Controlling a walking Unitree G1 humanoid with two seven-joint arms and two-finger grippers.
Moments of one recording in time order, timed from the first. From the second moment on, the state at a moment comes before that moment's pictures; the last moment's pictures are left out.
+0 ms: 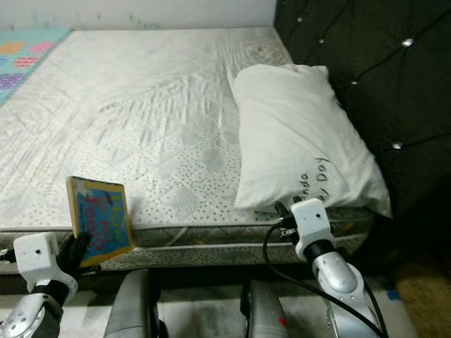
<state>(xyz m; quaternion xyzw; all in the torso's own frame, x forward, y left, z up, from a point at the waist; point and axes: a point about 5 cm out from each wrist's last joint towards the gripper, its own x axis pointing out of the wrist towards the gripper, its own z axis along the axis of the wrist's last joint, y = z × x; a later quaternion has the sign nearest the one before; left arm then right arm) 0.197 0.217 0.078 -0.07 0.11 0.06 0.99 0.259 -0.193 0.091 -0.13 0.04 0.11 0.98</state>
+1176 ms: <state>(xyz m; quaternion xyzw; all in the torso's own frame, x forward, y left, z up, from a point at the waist) 0.199 0.221 0.088 -0.06 0.08 0.08 0.99 0.265 -0.181 0.099 -0.13 0.02 0.14 0.98</state>
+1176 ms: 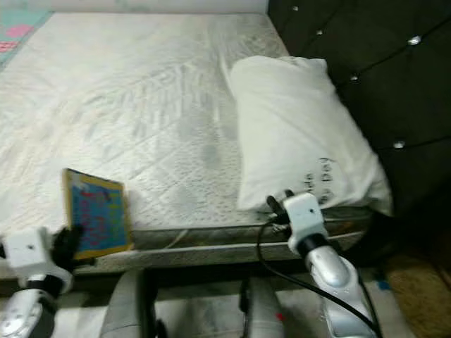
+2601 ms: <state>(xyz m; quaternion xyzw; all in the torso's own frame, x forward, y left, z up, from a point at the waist) 0.233 0.202 0.132 -0.06 -0.01 0.06 1.00 0.267 -0.201 0.098 -0.16 0.01 0.08 0.98</state>
